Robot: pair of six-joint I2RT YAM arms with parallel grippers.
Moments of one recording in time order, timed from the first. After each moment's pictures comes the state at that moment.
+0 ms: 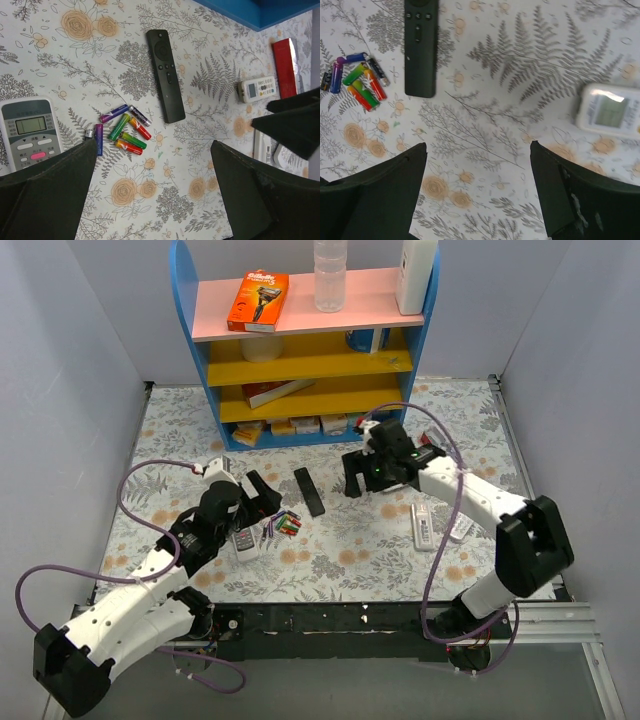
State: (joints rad) left arm -0.62 0.81 0.60 -0.35 -0.28 -0.85; right arm 0.56 1.49 1.10 -0.51 -0.15 0.22
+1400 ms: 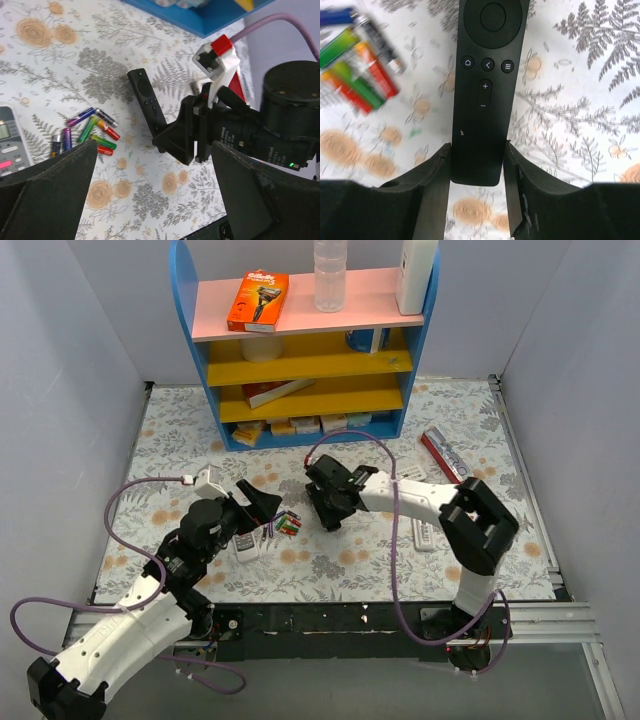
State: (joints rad) left arm -0.62 0.60 0.49 -0.26 -0.19 -0.88; right arm 0.94 1.87 1.28 -0.56 0.13 0.38
